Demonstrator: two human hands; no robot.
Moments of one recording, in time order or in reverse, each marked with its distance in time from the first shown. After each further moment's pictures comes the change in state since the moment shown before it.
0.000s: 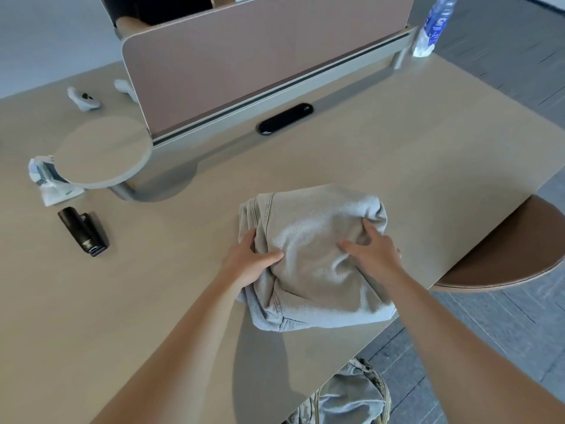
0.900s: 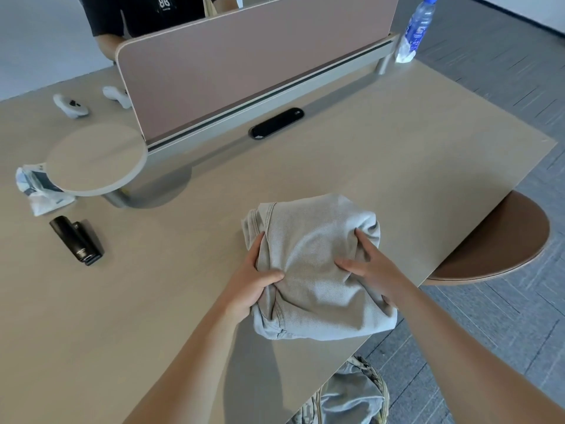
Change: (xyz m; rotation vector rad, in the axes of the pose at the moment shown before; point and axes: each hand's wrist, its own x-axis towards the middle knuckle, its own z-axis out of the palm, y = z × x) left_hand -0.030 -0.015 0.011 -0.514 -0.235 0.154; right_hand -0.037 0.015 -0.005 0.282 -0.236 -0.125
